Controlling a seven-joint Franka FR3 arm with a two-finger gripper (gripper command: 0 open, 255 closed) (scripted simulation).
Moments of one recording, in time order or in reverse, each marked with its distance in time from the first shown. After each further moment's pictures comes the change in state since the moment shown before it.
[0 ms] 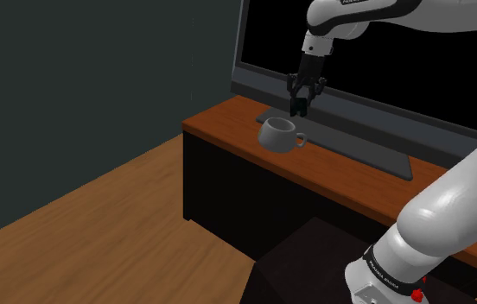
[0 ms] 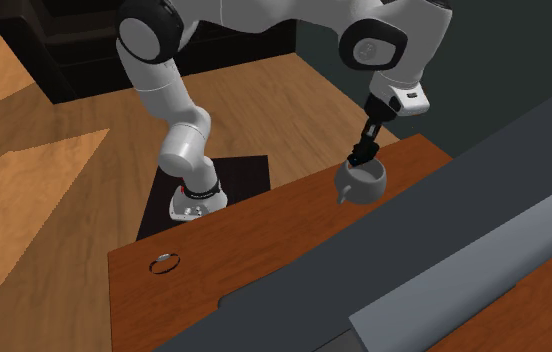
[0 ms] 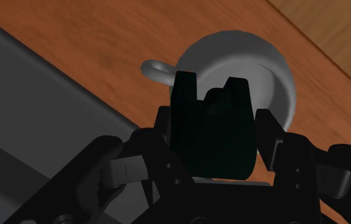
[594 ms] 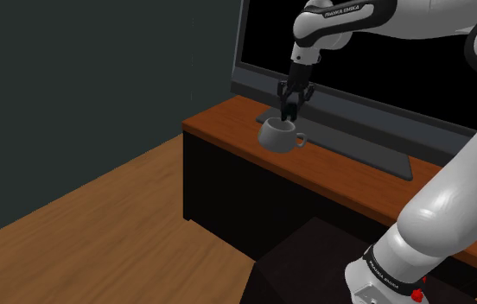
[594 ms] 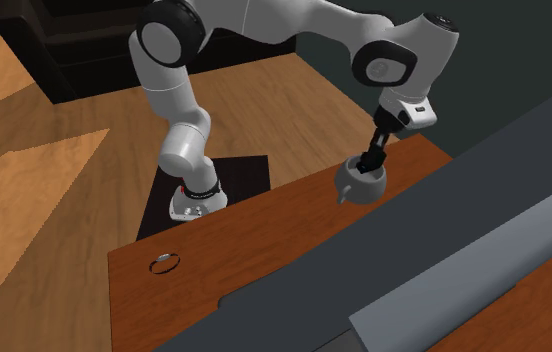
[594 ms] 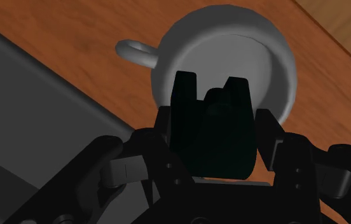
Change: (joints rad) arm 0.007 0.107 0.006 0.033 0.009 0.073 0.008
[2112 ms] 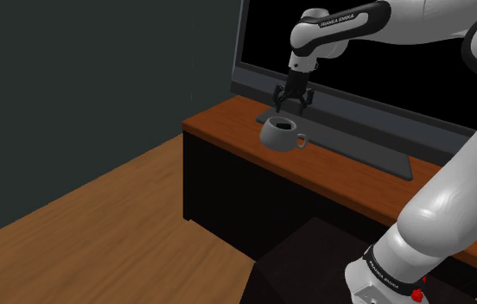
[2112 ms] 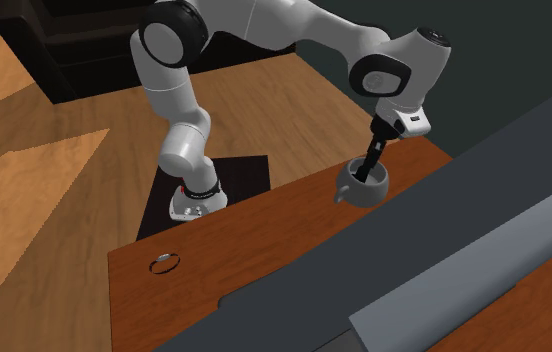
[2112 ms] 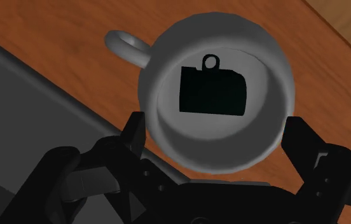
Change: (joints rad) arm 0.001 0.010 0.002 -0.050 0.001 0.063 0.001
